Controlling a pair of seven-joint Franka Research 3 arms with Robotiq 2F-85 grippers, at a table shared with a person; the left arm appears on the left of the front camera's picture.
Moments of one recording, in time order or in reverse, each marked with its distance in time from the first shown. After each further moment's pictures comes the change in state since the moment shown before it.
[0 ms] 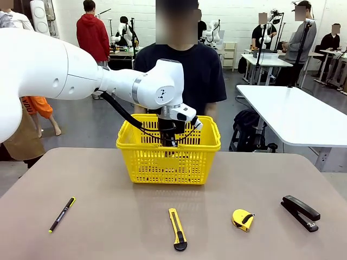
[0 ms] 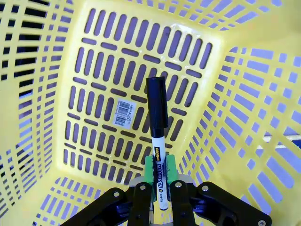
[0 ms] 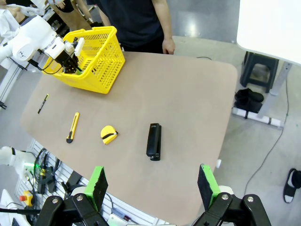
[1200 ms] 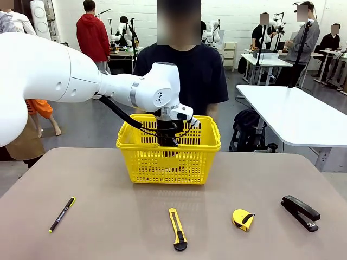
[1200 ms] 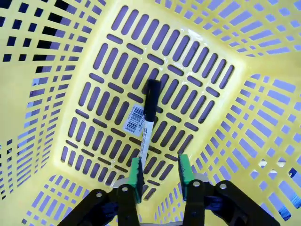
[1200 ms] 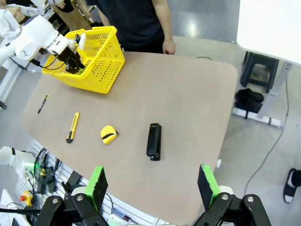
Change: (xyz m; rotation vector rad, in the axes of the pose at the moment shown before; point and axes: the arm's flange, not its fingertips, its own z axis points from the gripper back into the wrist) left arm 0.001 0.015 -0.007 -0.005 -0.052 0.160; right arm 0.000 0.000 0.000 0.000 0.000 0.000
